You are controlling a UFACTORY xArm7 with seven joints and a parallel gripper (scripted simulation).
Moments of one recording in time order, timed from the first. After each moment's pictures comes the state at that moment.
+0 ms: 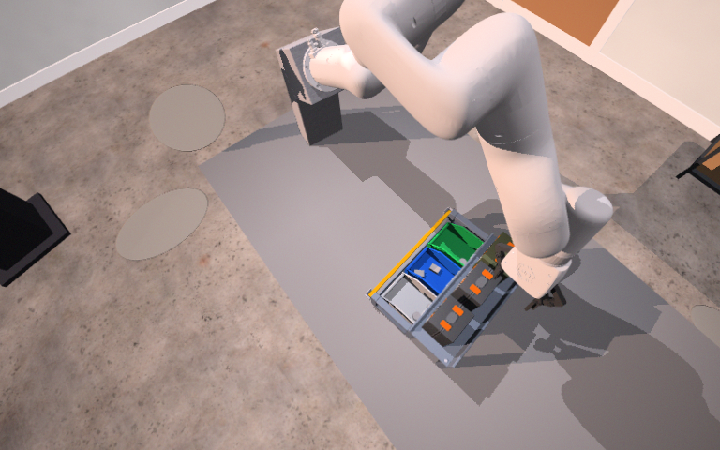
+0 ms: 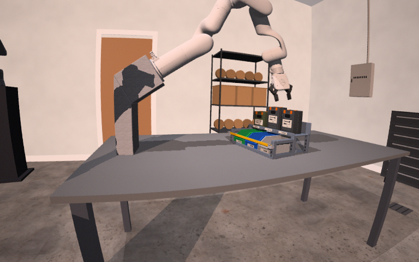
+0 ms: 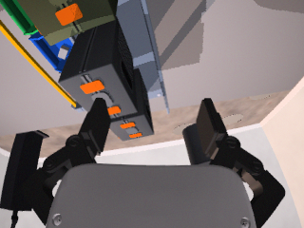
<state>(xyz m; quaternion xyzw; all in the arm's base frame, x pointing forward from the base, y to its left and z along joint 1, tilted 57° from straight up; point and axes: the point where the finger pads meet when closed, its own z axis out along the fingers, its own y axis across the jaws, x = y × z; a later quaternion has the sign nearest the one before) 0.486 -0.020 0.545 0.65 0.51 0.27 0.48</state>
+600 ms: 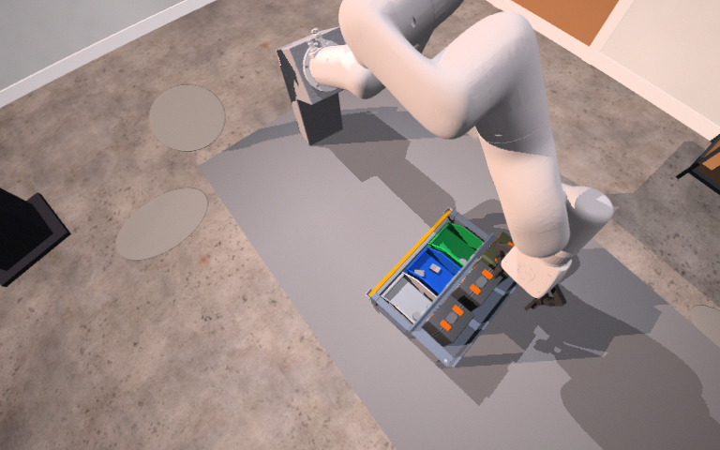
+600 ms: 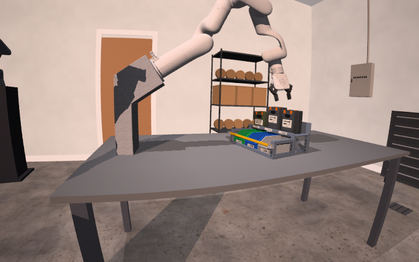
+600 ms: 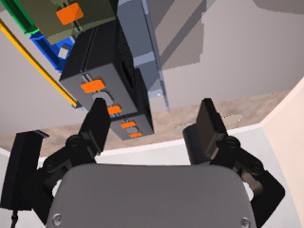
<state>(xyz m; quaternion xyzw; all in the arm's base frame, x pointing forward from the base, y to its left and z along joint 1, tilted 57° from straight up) 0.485 -0.020 0.545 0.65 0.51 0.27 0.48</state>
